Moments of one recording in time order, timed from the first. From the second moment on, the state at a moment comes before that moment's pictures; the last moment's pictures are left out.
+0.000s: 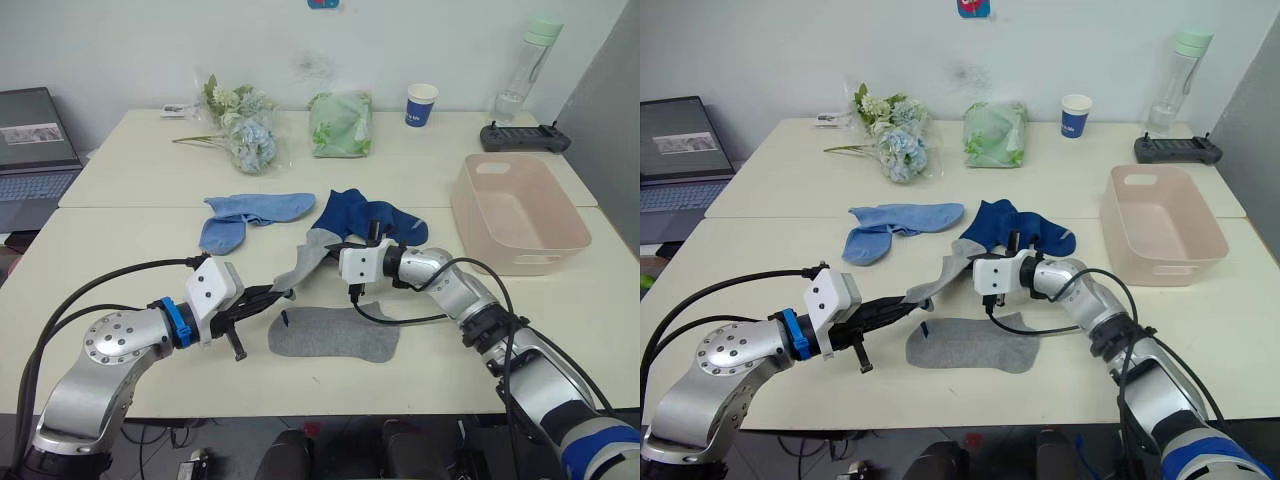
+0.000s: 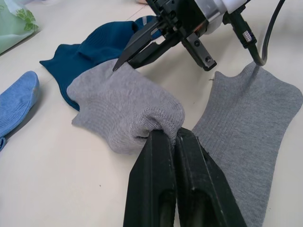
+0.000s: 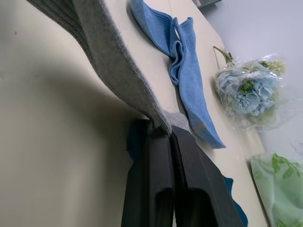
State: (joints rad) left arm -0.01 0.75 0.11 -0.47 -0.39 0.38 -0.86; right arm -0.75 -0.36 0.45 0.52 -0.35 -0.45 0.57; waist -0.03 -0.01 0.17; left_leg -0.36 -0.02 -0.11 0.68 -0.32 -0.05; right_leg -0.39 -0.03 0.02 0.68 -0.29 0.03
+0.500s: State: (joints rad) left arm -0.02 0.81 0.02 -0.46 -0.35 0.29 -0.99; right arm -0.27 -0.67 0.33 -0.26 -0.31 -0.09 0.81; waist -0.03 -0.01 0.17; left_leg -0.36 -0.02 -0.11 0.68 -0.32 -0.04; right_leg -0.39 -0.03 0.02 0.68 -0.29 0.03
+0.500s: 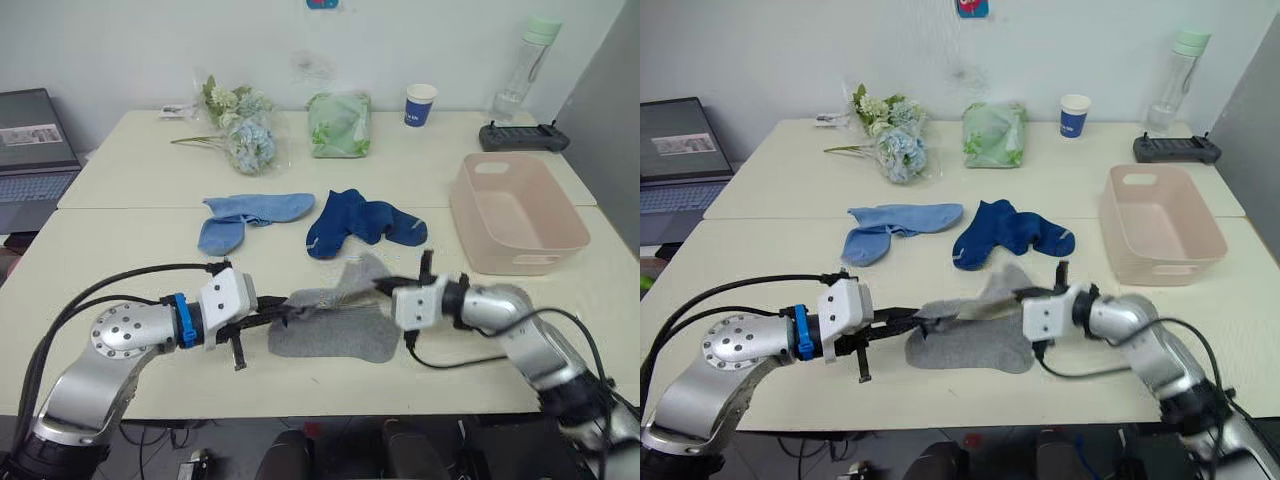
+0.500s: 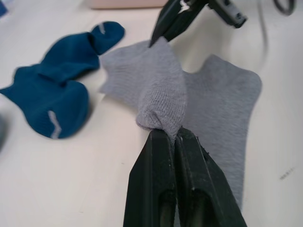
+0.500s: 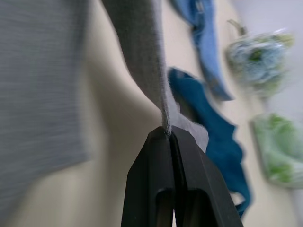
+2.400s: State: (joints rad) left arm 0.07 0.72 0.03 -0.40 -0.41 0.44 -0.91; right arm -0.51 -0.61 0.15 -0.06 0.32 0.85 0.92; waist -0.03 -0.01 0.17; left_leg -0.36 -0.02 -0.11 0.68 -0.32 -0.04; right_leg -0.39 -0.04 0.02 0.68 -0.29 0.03
